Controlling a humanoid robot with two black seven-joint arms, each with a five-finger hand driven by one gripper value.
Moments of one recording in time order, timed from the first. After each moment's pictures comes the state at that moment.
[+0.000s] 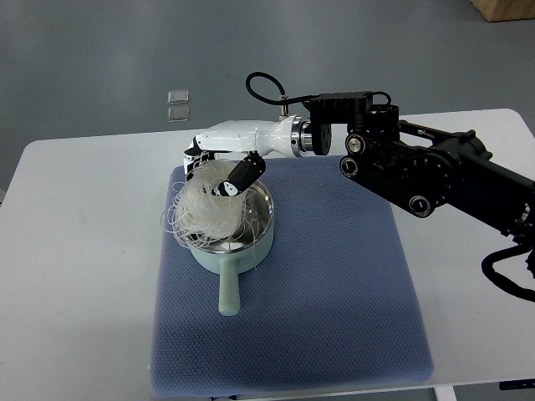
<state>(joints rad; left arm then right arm) -0.03 0.00 -0.04 -0.16 0.01 -0.01 0.18 1.09 -0.08 0.50 0.92 -1.67 0.34 0.38</state>
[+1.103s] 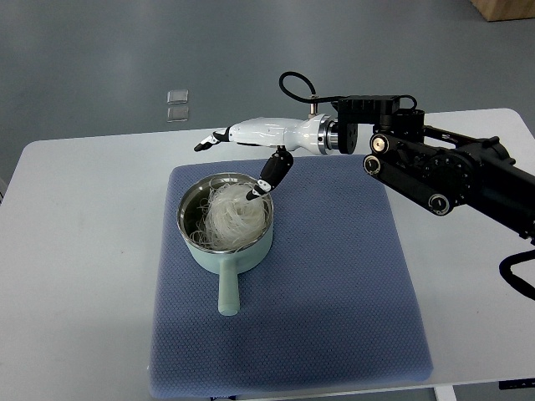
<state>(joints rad) -0.03 0.00 -0.04 -0.16 0.01 -0.01 0.18 1.06 -0.15 0.52 0.92 -1.63 0.34 0.39</state>
